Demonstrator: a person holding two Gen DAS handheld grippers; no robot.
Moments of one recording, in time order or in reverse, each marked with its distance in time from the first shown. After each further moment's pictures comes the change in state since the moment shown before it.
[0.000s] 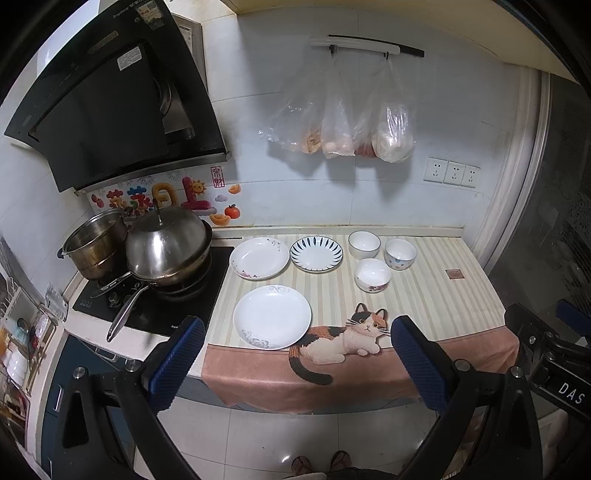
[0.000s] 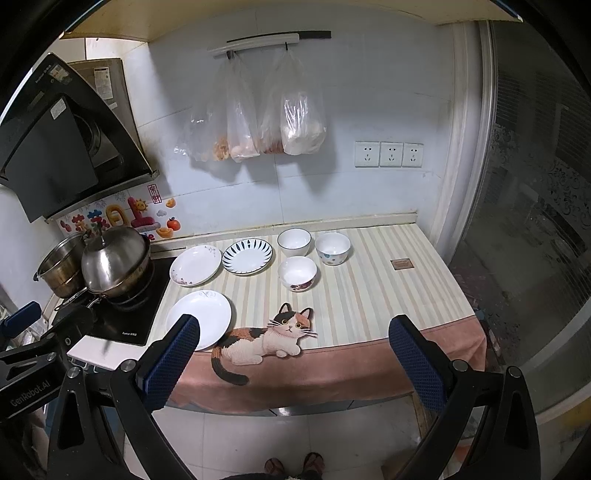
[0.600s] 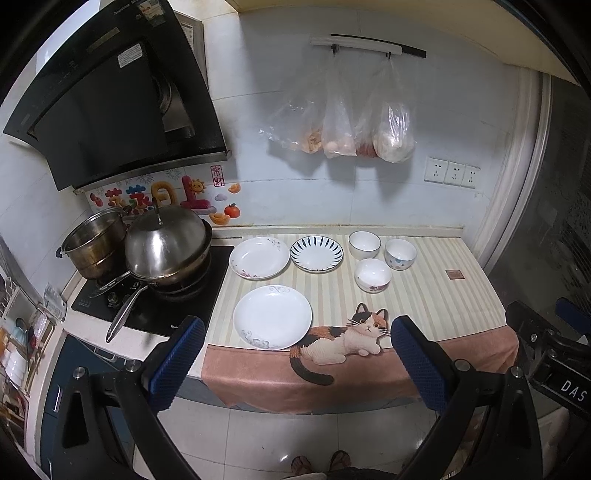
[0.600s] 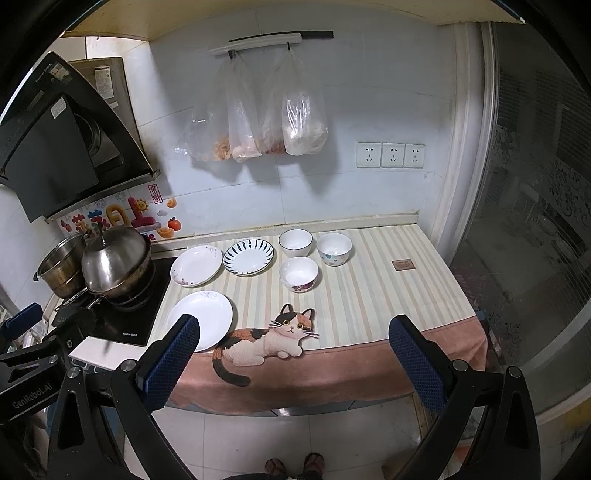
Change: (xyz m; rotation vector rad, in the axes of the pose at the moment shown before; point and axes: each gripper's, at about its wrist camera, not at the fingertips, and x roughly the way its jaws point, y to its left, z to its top) left arm 0.001 -0.003 -0.003 0.000 -0.002 -0.002; right arm 0.000 0.003 -0.002 0.001 -0.006 -0.001
